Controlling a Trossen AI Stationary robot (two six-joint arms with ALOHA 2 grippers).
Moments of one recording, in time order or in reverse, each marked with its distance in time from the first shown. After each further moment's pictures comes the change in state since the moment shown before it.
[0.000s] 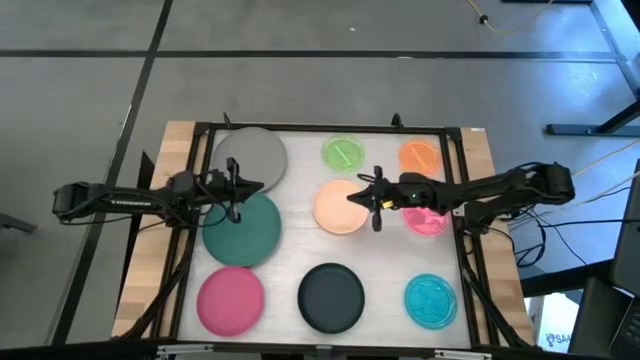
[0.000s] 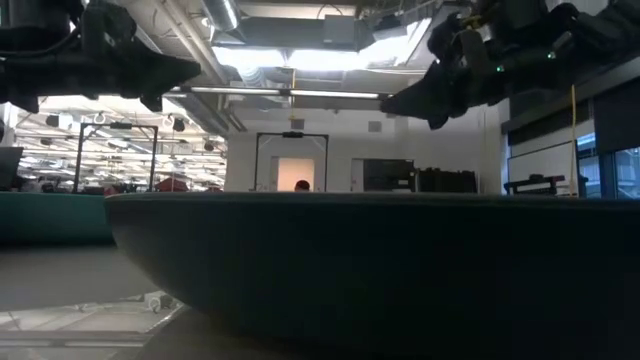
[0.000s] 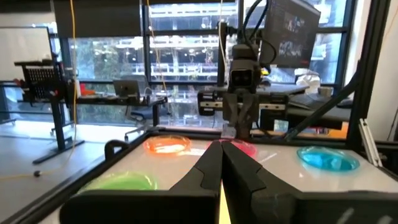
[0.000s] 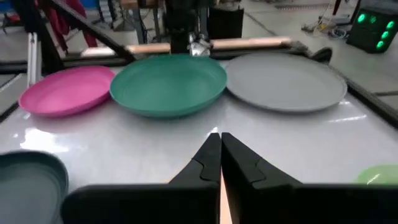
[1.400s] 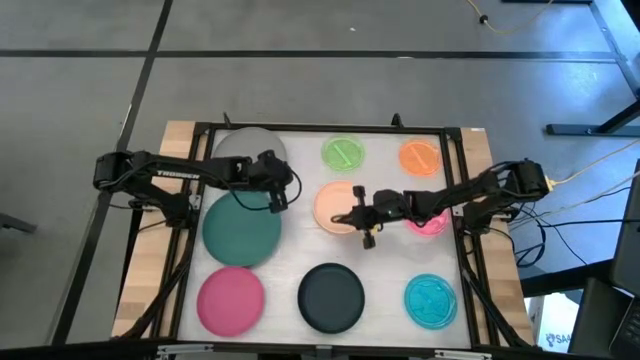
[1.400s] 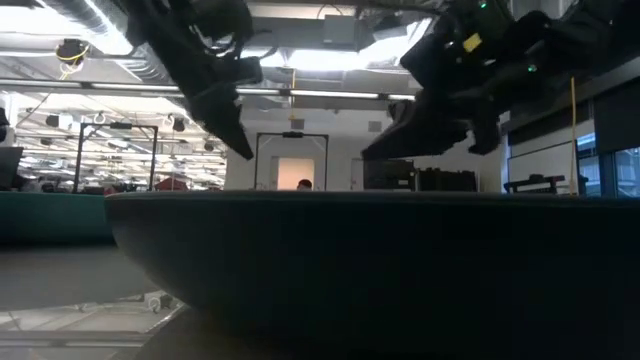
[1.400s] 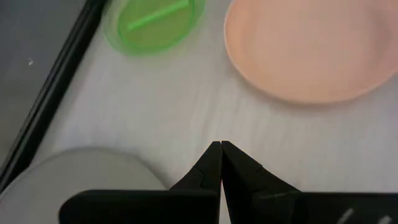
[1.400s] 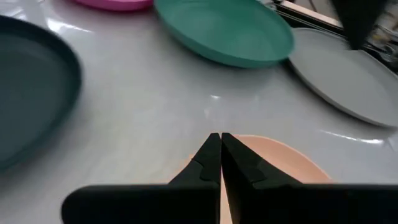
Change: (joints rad) left arm -0.013 0.782 0.827 -1.069 -0.271 0.036; right arm 0.123 0.236 0.120 -0.103 -0.011 -0.344
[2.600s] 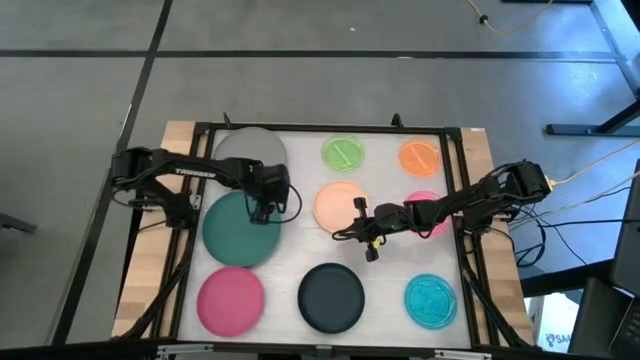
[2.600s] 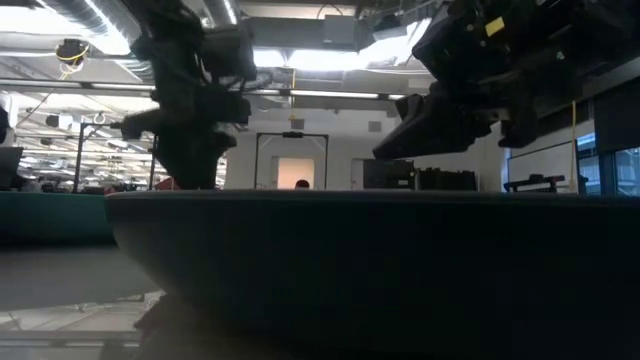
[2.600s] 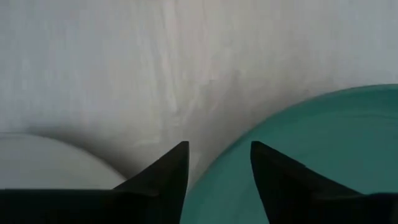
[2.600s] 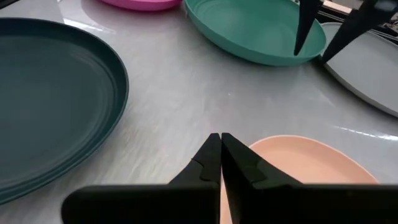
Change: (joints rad) left arm 0.038 0.148 0.025 -0.285 0.256 0.326; right arm 0.110 0.000 0.000 -0.030 0.061 0.082
